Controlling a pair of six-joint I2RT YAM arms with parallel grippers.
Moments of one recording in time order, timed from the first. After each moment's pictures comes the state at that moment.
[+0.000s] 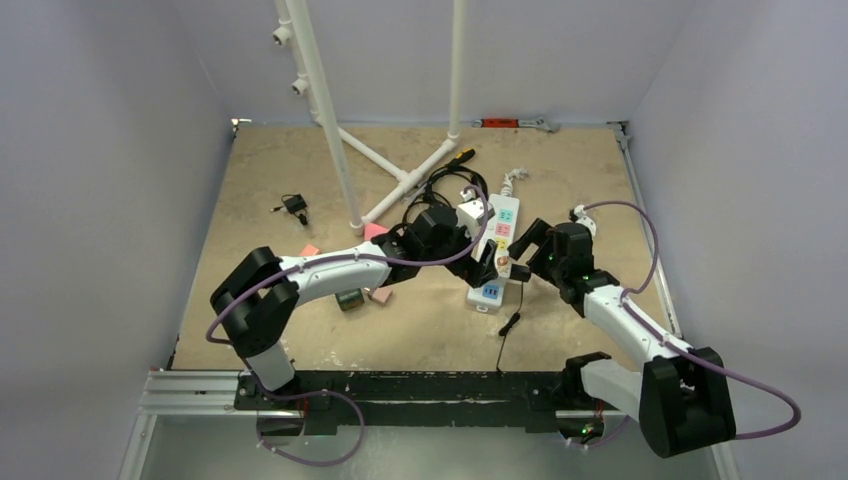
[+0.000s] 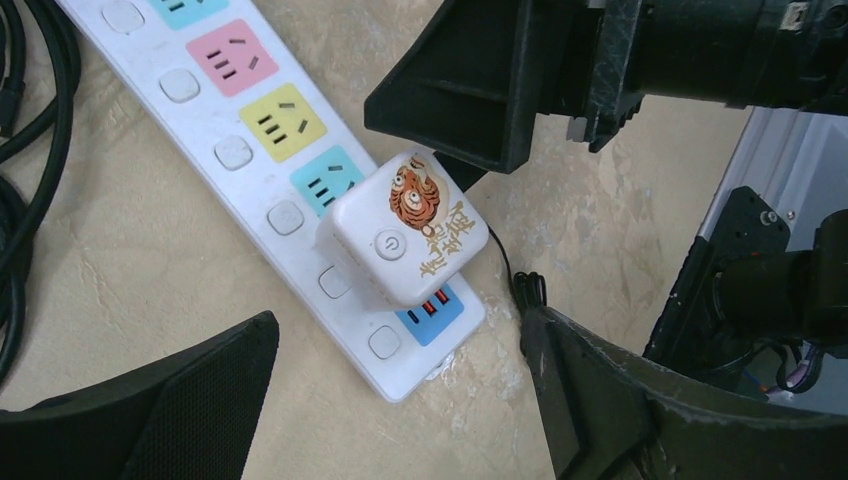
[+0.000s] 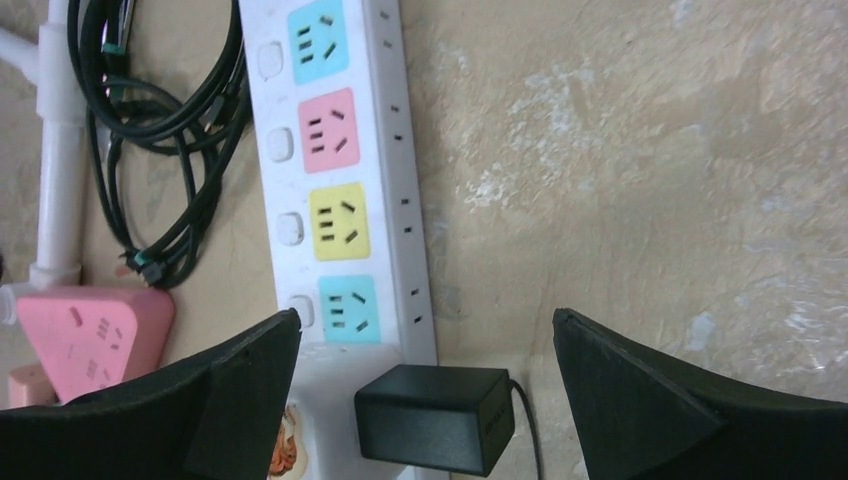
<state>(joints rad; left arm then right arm) -0.93 1.69 1.11 0.07 0.18 -0.29 0.22 1.07 0.48 -0.09 0.09 0.76</state>
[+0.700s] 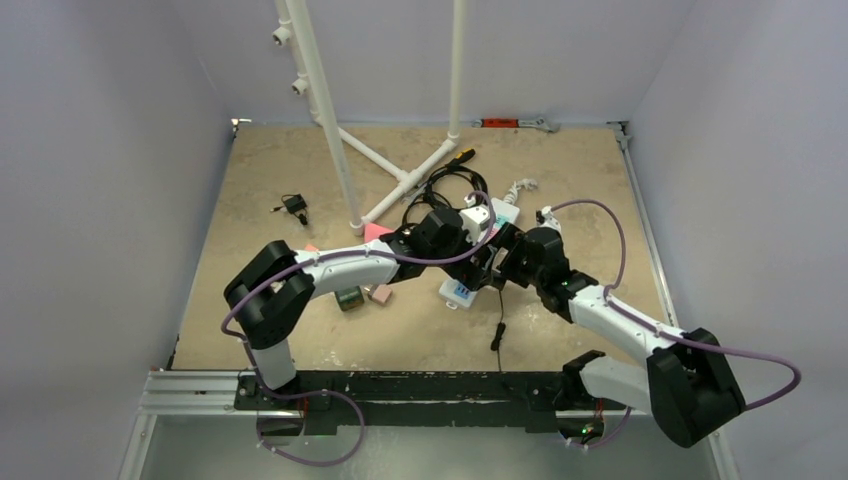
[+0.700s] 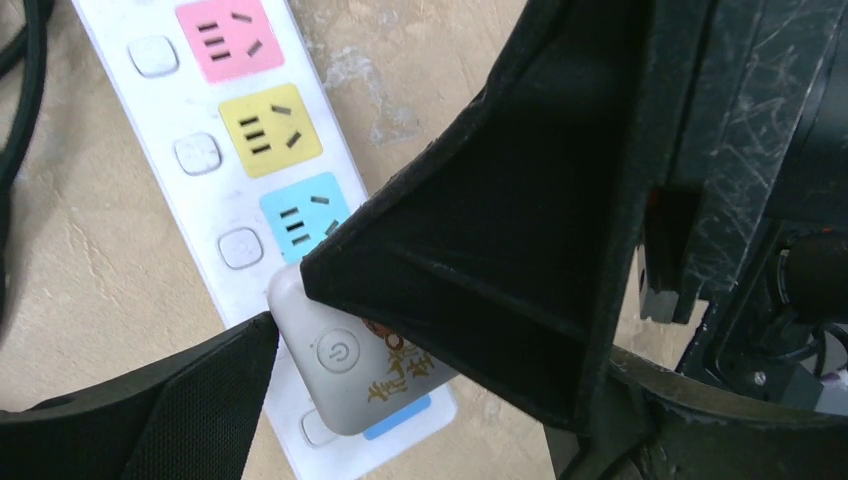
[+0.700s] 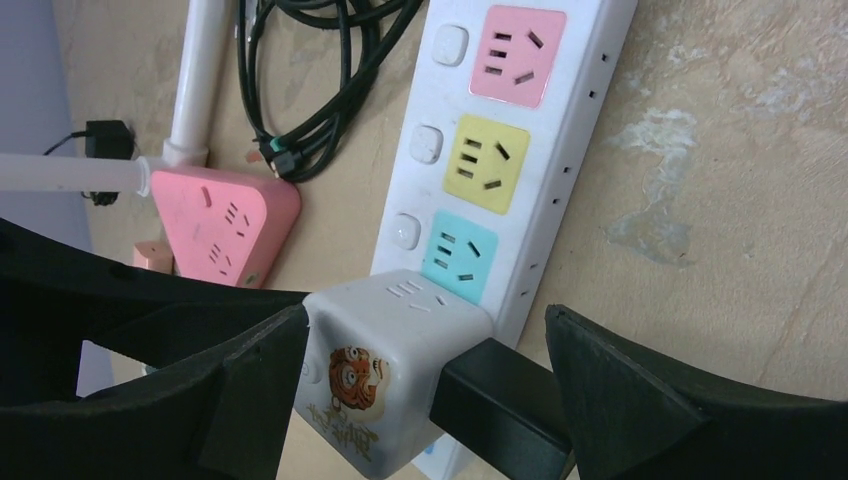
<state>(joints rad) -0.92 1.77 1.13 0.01 0.18 -0.27 0.46 1.13 0.47 0.05 0.02 0.90</state>
